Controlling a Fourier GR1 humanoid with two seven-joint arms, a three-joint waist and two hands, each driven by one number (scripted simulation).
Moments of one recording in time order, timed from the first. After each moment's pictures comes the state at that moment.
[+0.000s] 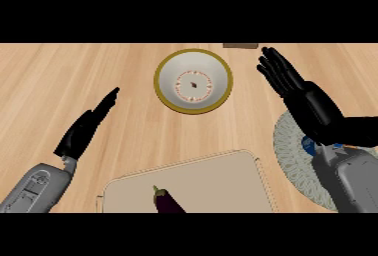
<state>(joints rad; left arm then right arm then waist) -0.29 0.47 -0.34 -1.32 0.10 0.08 0.04 -0.40 -0.35 0.20 -1.61 -0.31 0.10 0.02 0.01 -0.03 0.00</state>
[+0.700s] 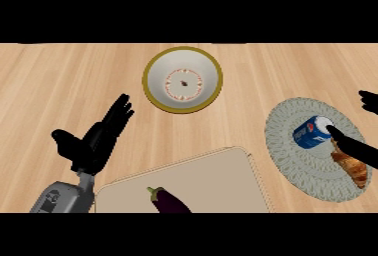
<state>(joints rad) -0.17 0.27 -0.26 -1.47 0.35 0.09 0.05 -0.02 -0.54 -0.04 -1.67 0.09 -0.35 0.09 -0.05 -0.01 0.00</state>
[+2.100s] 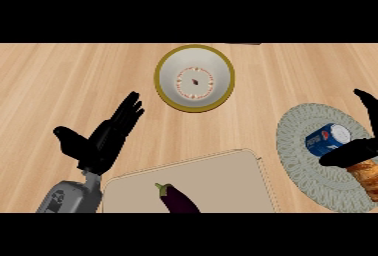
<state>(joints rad) -0.18 0.22 -0.26 -1.52 0.36 0.05 0.11 -0.26 -0.71 0.18 -1.79 0.33 0.15 1.13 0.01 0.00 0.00</state>
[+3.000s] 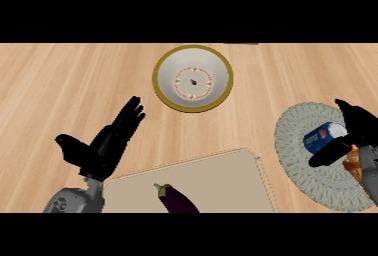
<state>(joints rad) -0.13 0.19 -0.26 -1.56 0.31 0.05 0.11 -0.30 -0.63 0.23 -1.60 0.36 0.22 1.11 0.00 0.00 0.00</state>
